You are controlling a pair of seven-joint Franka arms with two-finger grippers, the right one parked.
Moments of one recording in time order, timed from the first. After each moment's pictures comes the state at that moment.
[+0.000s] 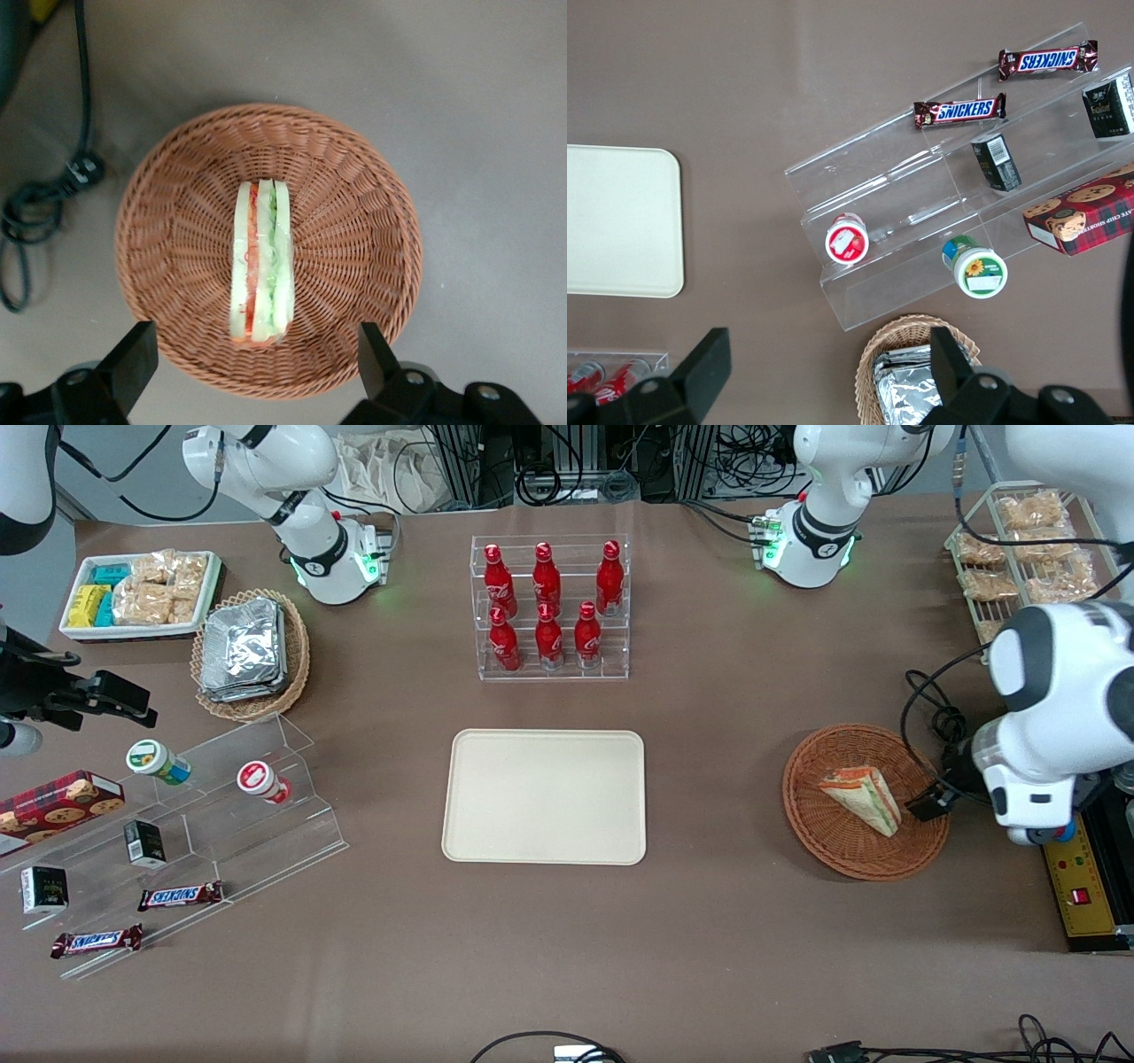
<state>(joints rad) 0.04 0.25 -0.05 -1.87 0.04 2.04 -0.85</state>
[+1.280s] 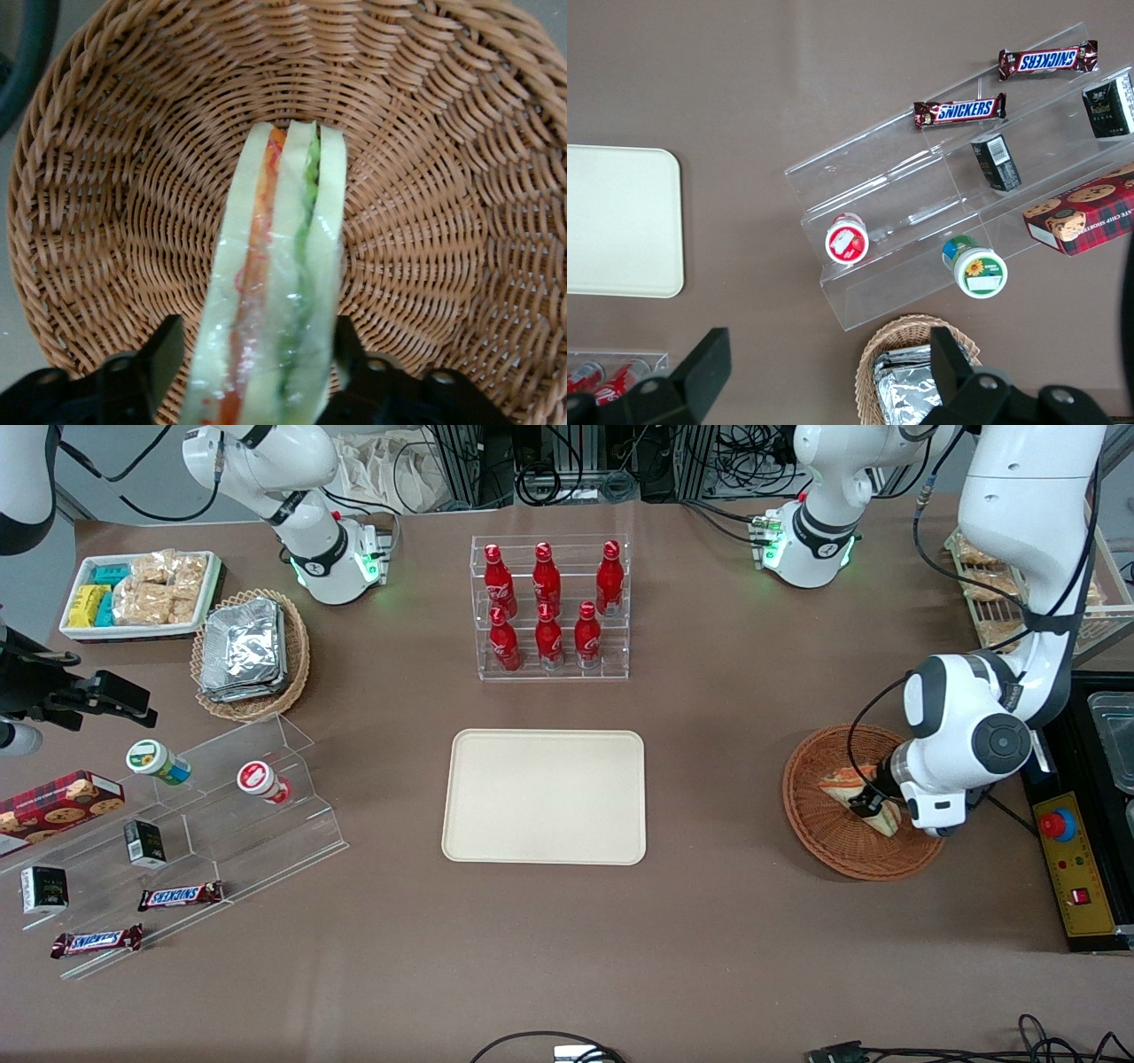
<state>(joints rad) 0.04 0.38 -0.06 -2.06 0.04 2.29 -0.91</state>
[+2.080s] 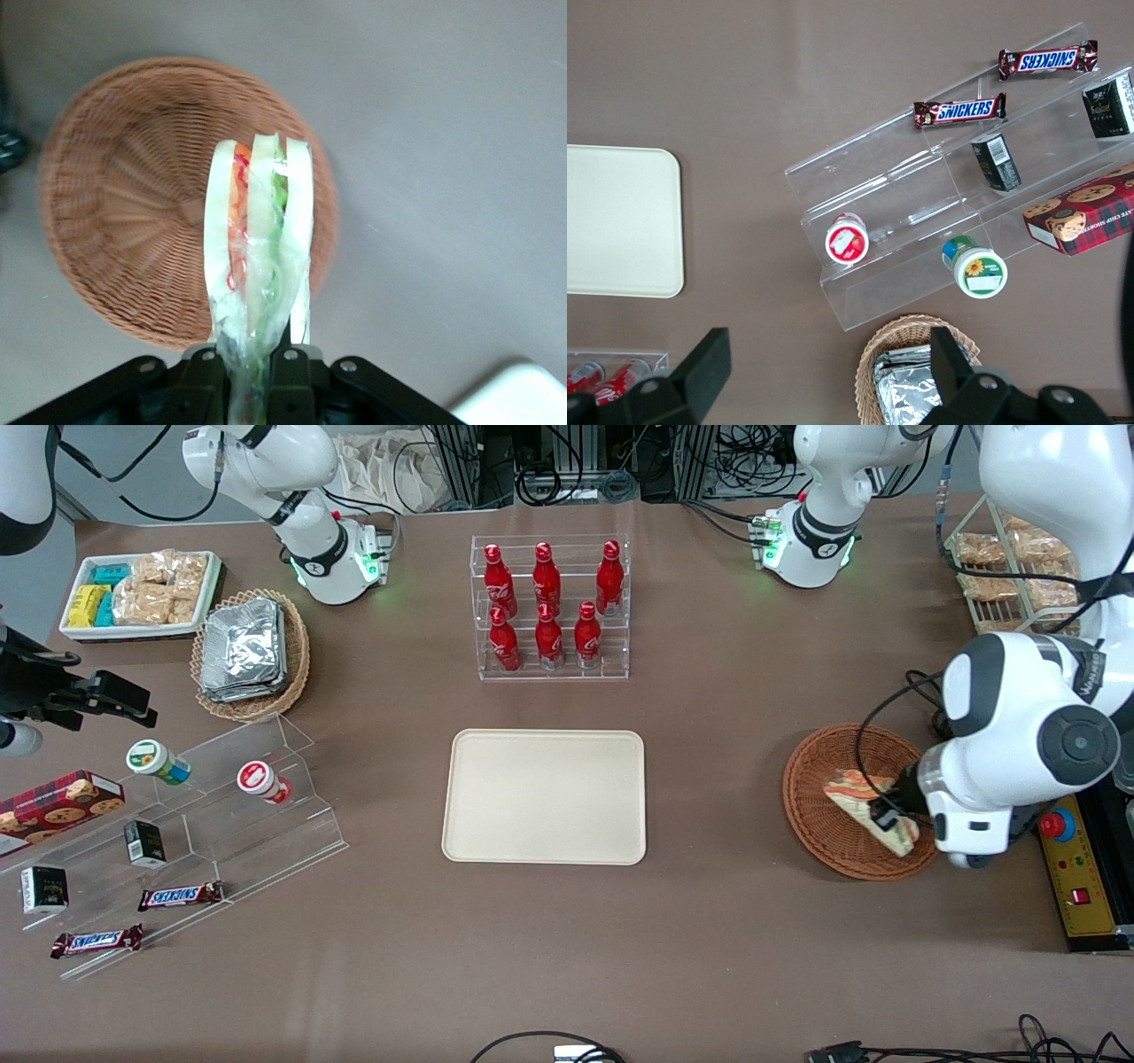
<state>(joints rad) 0.04 0.36 -0.21 -1.62 0.04 1.88 -0.81</state>
